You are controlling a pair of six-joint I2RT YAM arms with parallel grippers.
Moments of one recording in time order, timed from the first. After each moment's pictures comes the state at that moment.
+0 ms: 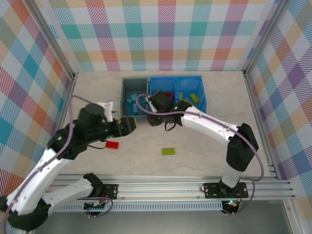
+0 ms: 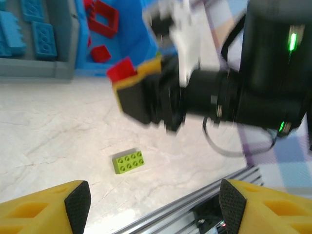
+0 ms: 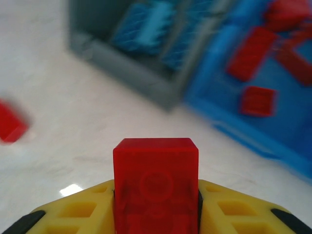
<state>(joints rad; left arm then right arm) -0.73 0.93 1.21 -0.90 0.09 -0.73 0.84 1.73 1.50 -0.72 0.11 0.26</state>
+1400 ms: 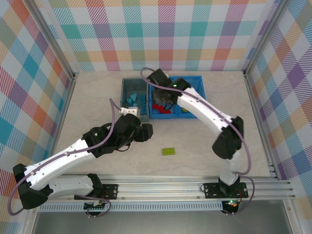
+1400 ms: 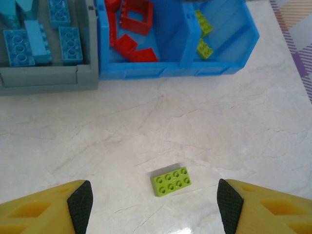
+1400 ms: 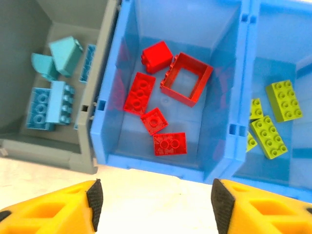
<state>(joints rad) -0.99 1.07 1.09 -0.78 -0.32 -0.79 0.77 1.88 1.94 -1.03 0.34 0.42</state>
